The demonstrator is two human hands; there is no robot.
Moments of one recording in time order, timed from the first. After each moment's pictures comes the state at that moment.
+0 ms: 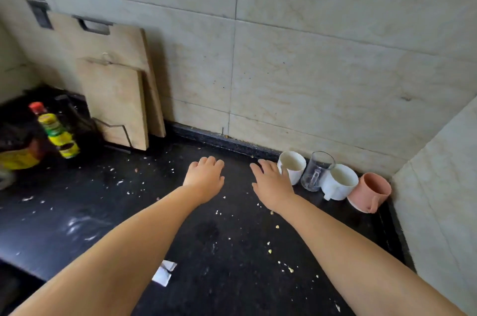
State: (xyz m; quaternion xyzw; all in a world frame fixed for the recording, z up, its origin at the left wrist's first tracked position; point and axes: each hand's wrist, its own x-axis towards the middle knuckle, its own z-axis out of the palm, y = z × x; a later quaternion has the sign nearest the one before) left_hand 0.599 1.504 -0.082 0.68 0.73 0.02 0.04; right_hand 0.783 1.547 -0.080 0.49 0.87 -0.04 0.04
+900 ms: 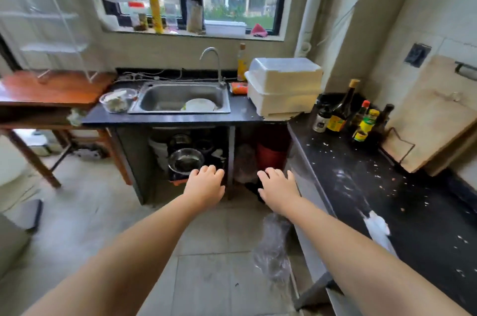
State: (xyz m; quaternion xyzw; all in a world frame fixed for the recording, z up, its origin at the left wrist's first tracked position) left_hand 0.513 0.868 -0.071 0.17 0.98 0.00 0.00; right_hand 0.537 1.065 -0.063 -0.06 1.00 0.02 0.06
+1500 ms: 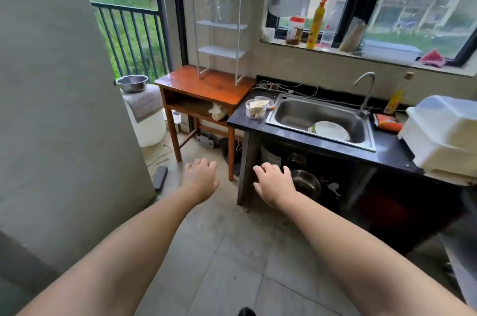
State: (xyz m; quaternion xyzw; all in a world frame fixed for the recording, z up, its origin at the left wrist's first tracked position) left_hand 0.509 0.474 -0.050 -0.12 0.99 0.03 0.01; right_hand 0.439 0.658 -0.054 -0.30 0.95 0.01 0.05
